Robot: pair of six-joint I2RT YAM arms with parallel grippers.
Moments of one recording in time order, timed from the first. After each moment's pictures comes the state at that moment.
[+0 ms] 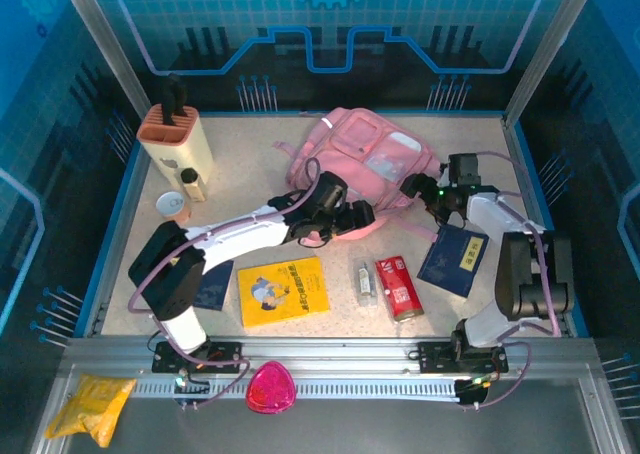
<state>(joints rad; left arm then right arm) -0.78 1.73 1.22 -0.28 0.15 -1.03 0.01 1.59 0.95 -0.33 -0.37 0.65</state>
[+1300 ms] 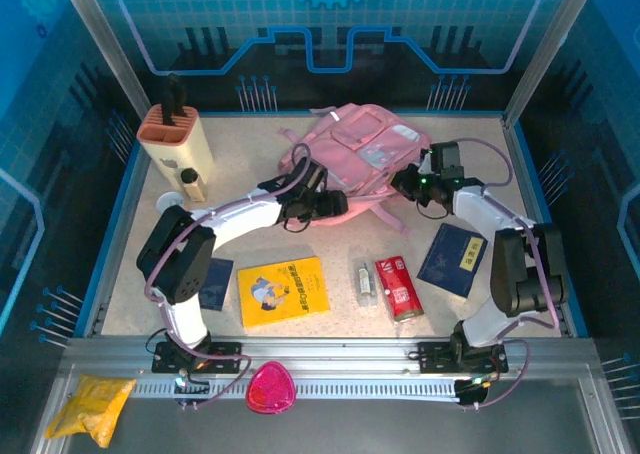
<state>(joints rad) -0.58 1.81 1.24 -0.34 0.11 -0.75 0.15 1.58 1.01 -0.22 -0.42 0.75</state>
